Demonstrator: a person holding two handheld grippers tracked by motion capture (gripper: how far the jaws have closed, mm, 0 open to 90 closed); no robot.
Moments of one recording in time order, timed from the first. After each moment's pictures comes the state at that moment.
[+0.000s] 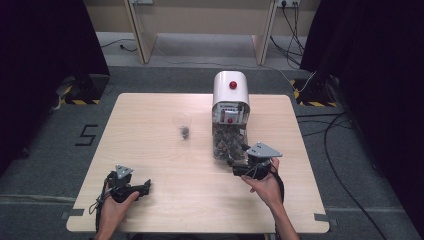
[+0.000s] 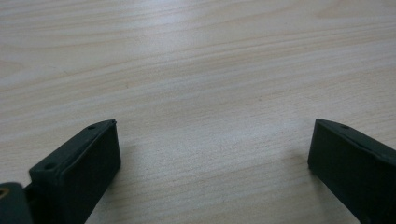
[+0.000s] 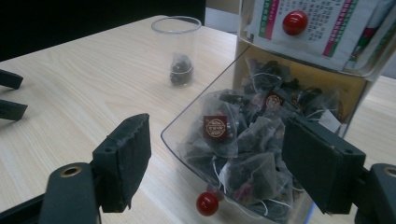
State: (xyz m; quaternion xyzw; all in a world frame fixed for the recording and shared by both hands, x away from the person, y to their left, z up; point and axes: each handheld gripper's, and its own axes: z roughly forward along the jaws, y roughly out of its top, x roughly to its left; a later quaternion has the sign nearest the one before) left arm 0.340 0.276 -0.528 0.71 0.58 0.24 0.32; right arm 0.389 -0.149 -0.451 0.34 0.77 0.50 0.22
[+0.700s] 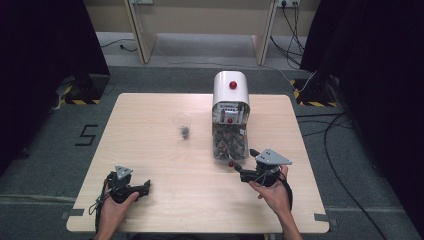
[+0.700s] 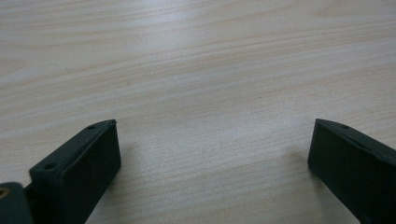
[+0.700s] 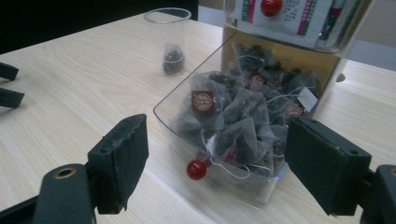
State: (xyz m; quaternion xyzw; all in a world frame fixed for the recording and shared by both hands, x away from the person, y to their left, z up) left arm 0.338 0.276 -0.528 0.71 0.58 0.24 0.32; right arm 0.372 -0.170 -0.456 0.35 0.76 0.49 0.23
